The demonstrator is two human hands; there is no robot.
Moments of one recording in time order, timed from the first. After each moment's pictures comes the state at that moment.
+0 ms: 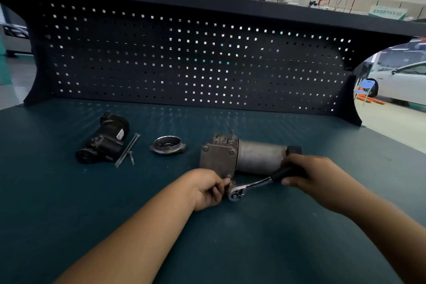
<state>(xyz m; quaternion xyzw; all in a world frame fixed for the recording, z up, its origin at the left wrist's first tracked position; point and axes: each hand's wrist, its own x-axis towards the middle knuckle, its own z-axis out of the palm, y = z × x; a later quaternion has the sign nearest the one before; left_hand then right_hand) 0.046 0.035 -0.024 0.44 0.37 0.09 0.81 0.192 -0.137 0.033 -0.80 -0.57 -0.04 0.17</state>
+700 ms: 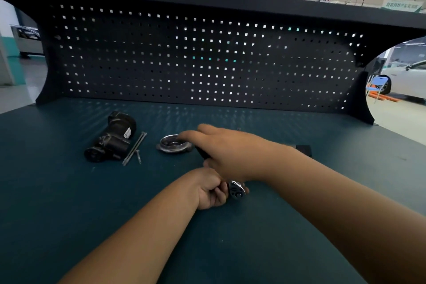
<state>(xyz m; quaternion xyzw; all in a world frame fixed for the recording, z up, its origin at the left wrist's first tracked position) 0.042 0.041 -0.023 0.47 0.34 0.05 0.82 0.087 -0.044 0.074 -0.62 -0.78 -0.09 0.05</state>
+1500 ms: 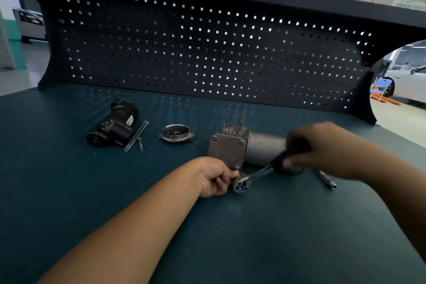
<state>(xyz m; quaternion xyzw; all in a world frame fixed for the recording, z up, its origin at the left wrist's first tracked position) 0.043 0.038 -0.020 0.48 0.35 0.05 0.80 0.169 -0.121 0.087 -0.78 -0.62 -0.06 0.06</state>
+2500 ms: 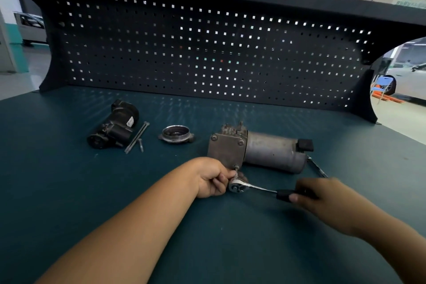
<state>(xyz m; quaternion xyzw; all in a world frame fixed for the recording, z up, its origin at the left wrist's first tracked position) 0.039 0.042 -0.023 0.48 0.34 0.03 0.81 0.188 -0.152 0.004 -0.83 -0.55 0.01 0.07</state>
